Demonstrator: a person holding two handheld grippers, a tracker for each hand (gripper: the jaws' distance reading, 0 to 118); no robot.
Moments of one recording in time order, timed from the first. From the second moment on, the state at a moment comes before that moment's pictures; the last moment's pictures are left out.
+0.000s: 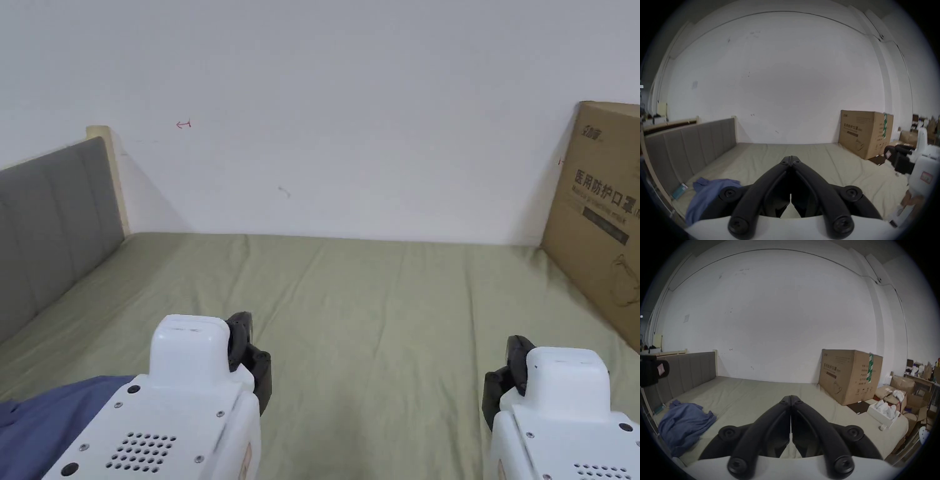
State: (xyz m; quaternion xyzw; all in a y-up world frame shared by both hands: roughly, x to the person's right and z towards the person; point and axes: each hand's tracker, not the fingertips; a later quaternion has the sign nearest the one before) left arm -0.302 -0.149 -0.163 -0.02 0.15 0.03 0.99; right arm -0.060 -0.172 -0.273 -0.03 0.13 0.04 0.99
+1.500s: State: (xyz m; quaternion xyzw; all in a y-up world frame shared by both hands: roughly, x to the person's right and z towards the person) left arm -0.480 -0.228 -0.124 -0.22 0.33 0.13 0.91; right arm -0.243 -0.202 -0.258 -0.11 0.41 0.08 0.90
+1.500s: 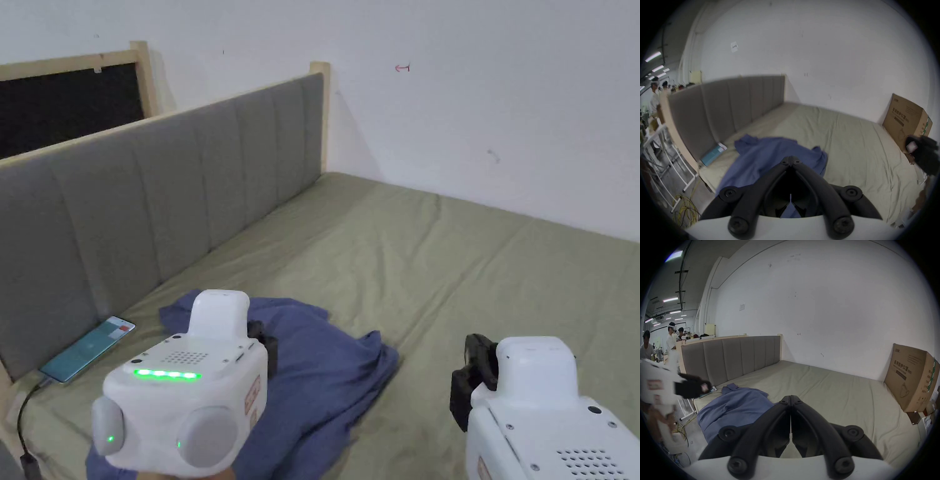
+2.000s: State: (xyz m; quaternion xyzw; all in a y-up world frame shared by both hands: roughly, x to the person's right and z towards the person) left arm -0.569 -0.368 -0.239 -0.43 0.28 0.23 0.83; right arm -0.245 -0.248 -0.300 -0.19 0.38 0.10 0.90
